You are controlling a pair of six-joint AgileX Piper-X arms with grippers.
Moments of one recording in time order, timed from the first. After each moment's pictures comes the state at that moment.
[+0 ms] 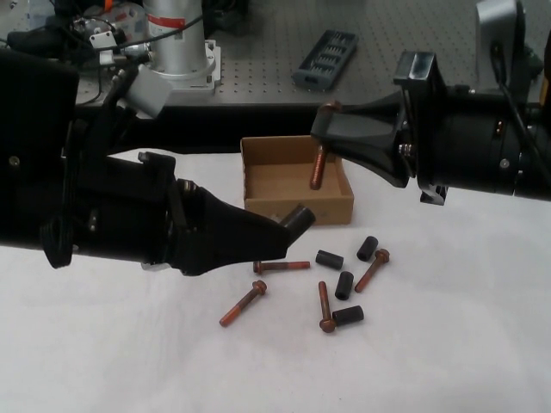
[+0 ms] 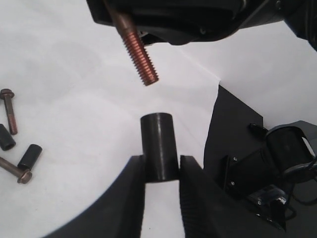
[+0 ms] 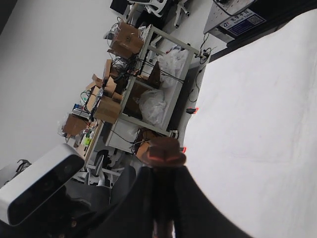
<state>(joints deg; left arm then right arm) -26.3 67.5 -48.2 10.5 50.8 -4.9 34.9 71.3 -44.6 -9.7 -32.7 56.9</state>
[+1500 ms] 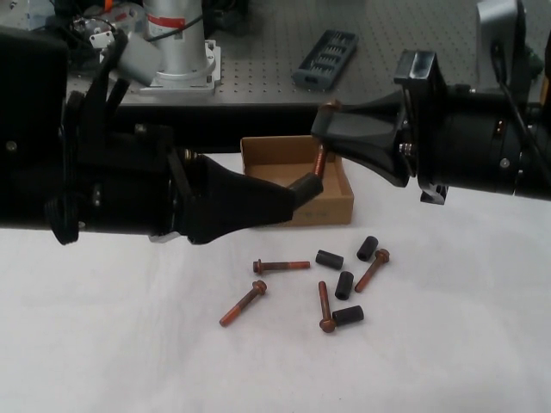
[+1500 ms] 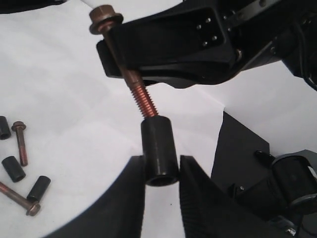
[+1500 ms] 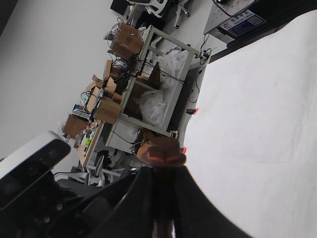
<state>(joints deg) -26.3 67.5 -48.2 2.8 49.1 -9.9 34.9 71.3 -44.6 -9.9 -32.6 57.7</state>
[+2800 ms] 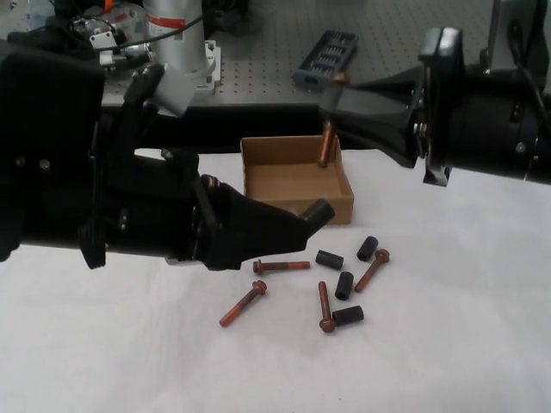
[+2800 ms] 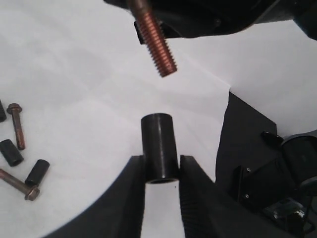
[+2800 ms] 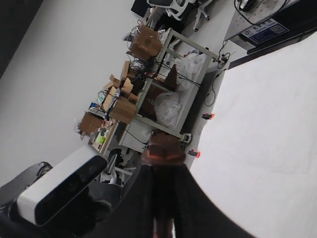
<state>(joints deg) -29.0 68.9 -48.2 5.7 46.0 -6.6 33.1 71.3 -44.6 -11.5 -36.2 57.0</state>
